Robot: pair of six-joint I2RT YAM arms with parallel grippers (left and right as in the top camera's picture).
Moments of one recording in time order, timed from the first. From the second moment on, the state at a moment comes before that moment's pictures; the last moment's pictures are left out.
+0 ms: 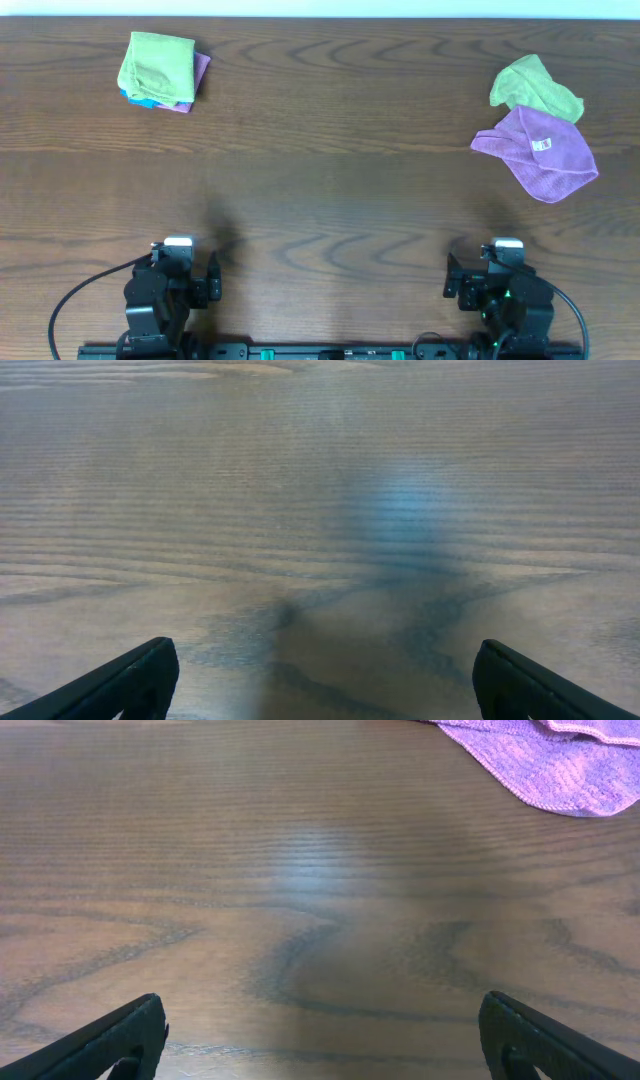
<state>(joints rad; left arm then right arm) 0.05 0.02 0.19 -0.83 0.03 0.10 -0.06 0.03 0.21 -0.86 -0.02 -0.01</state>
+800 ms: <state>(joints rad) 0.05 0.02 0.19 -0.83 0.03 0.10 -0.06 0.66 0.68 -0.78 0.17 0.21</state>
